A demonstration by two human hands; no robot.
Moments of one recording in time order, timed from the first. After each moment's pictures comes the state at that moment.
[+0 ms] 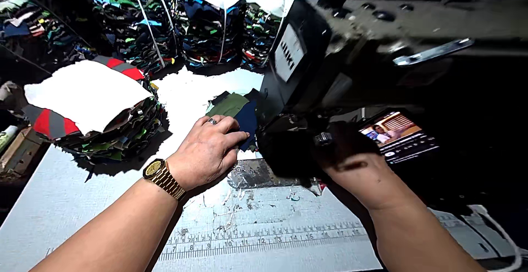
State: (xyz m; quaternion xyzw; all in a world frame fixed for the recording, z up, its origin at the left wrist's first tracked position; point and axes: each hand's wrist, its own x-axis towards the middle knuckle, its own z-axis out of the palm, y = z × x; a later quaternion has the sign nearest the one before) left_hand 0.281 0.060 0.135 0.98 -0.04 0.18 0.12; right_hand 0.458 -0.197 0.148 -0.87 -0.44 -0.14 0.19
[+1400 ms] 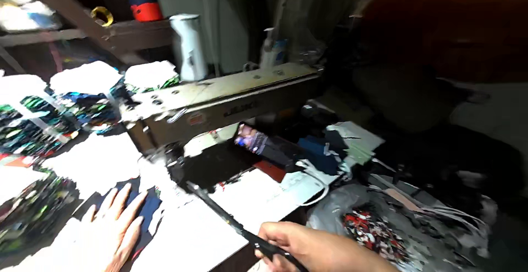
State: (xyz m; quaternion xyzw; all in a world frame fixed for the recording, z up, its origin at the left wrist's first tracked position) left_hand 0.206 0.025 0.127 0.99 0.04 0.12 0.07; right_hand 0.369 -0.355 0.177 -0.64 -0.32 0.54 0.44
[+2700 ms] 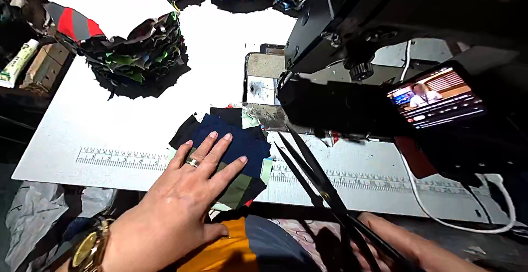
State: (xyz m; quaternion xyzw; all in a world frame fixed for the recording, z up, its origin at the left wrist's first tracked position) left_hand 0.119 -0.061 0.138 0.99 0.07 0.05 0.12; right_hand 0.377 -0.342 0.184 -0.60 -0.45 0.59 0.30
